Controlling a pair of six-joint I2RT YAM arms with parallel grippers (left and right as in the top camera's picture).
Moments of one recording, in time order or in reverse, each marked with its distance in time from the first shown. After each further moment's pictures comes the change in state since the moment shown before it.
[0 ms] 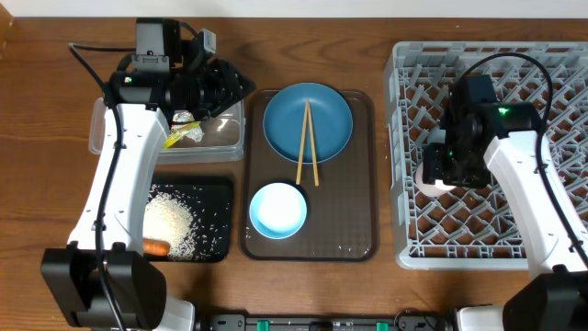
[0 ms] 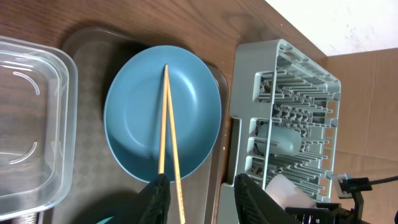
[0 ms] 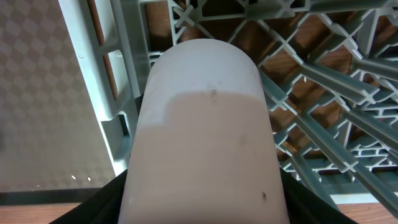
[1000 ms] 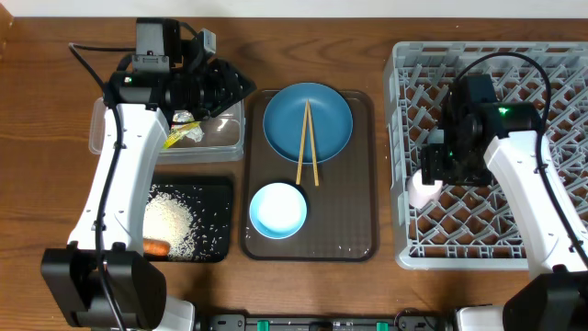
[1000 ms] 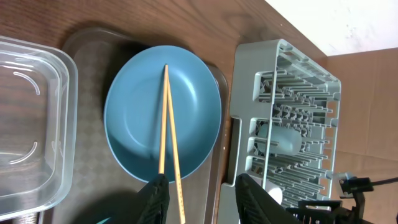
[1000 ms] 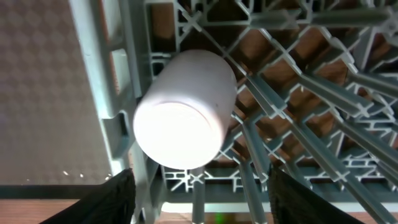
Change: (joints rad) left arm 0.000 0.000 0.000 0.000 0.000 0.000; right arm 0.000 0.000 0.009 0.006 -0.006 -0.068
